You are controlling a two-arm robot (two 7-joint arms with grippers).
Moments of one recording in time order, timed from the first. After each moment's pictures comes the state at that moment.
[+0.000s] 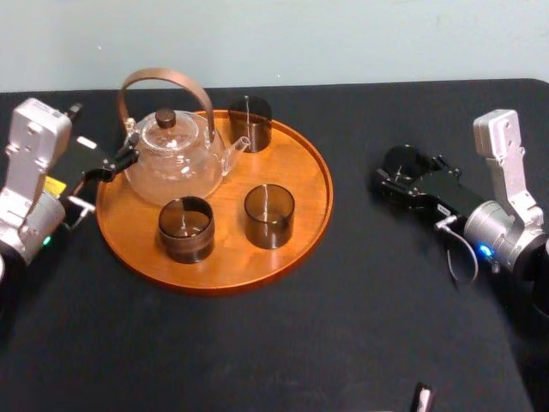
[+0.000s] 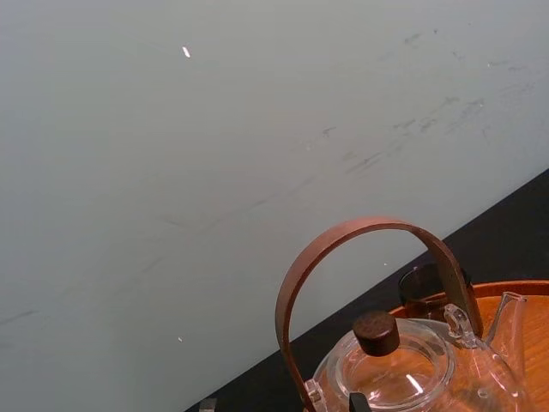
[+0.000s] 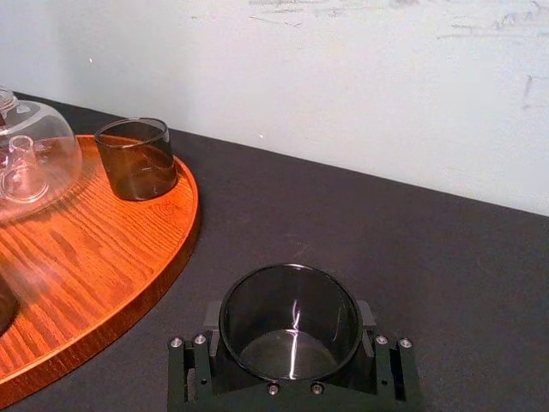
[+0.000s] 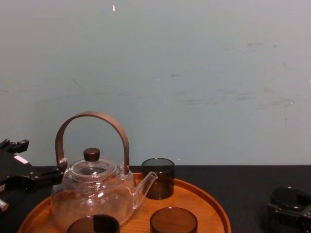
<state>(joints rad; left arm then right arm) -0.20 0.60 0.45 -1.41 -0.25 -0.12 0.03 0.22 0.35 -0.24 -1.19 0.29 -0.01 0.39</state>
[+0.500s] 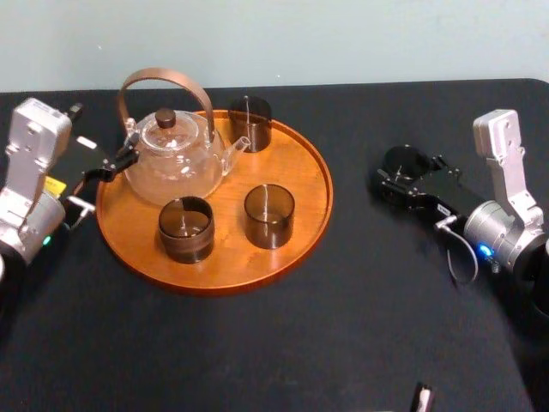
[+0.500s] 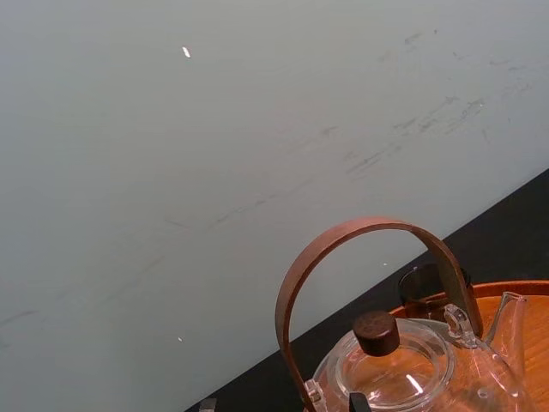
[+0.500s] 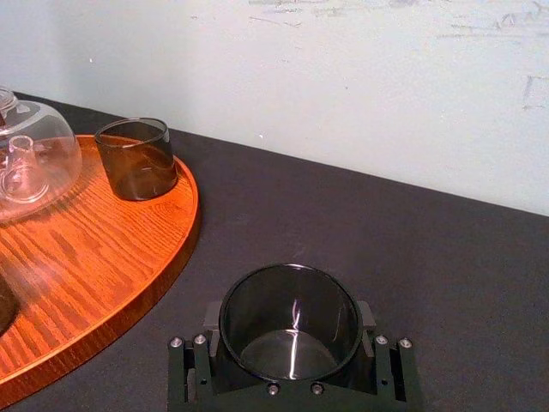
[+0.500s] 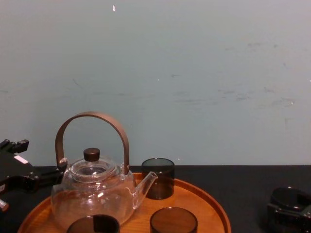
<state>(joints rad) -0.20 0.60 0.45 -1.41 -0.25 -0.12 0.03 0.22 0.35 -0.24 -1.19 0.29 -0.01 0.39</state>
